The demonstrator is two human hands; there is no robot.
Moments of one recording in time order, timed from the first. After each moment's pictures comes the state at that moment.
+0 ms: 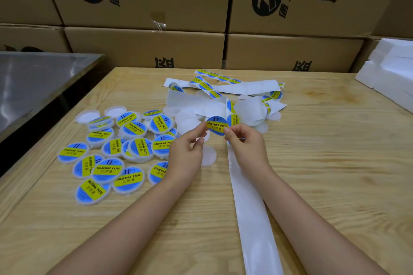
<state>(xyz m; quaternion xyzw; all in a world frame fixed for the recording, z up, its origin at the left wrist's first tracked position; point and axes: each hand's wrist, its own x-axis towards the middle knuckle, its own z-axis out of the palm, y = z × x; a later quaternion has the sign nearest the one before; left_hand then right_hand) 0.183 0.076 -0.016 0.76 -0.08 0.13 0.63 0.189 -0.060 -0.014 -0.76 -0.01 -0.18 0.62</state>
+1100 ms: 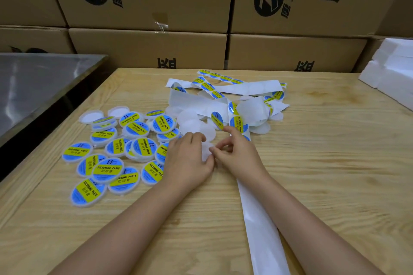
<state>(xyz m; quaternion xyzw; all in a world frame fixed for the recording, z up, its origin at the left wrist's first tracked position) 0.186 0.085 -0.030 0.94 -0.13 0.22 0.21 0.188 -0.051 -0.026 -0.87 -0.03 -0.11 0.48</state>
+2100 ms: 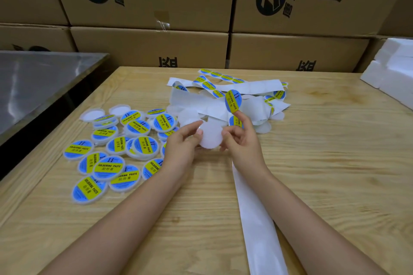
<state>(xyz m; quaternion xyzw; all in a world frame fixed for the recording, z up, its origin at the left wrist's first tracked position) 0.190 0.083 -0.008 0.61 0.04 0.02 0.79 0.187 -0.045 -0.018 -0.69 -0.07 -0.14 0.71</state>
